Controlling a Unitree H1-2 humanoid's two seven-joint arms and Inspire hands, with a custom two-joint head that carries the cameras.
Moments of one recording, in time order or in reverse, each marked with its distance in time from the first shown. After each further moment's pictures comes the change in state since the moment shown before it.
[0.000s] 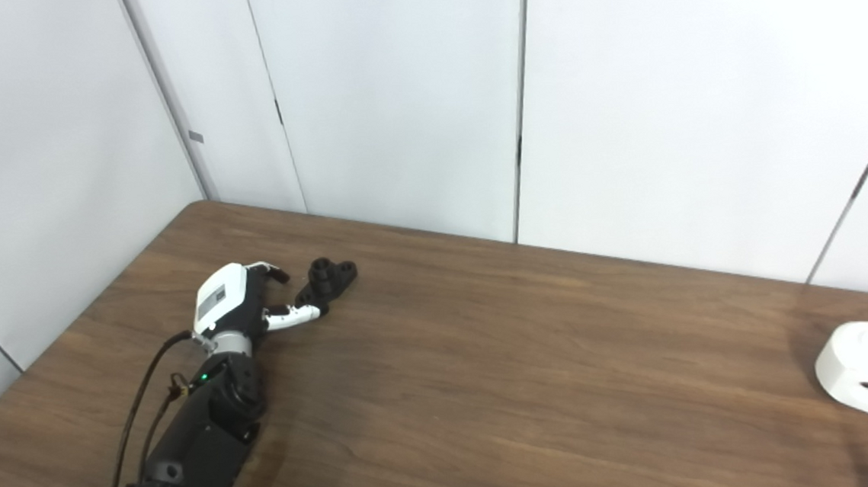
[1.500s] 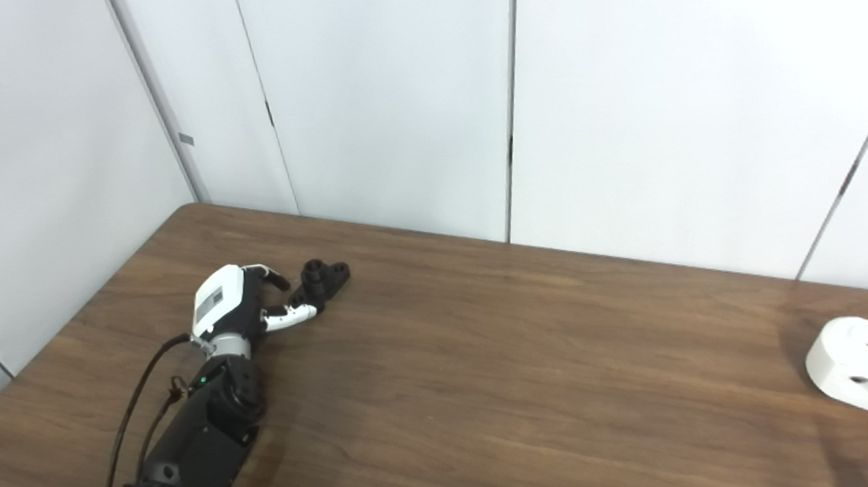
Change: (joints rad) left arm -0.009 0.003 -0.057 0.010 -0.052 -0.002 0.031; right arm 0.016 0.016 0.018 -0.030 -0.009 0.031 -0.003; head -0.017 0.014
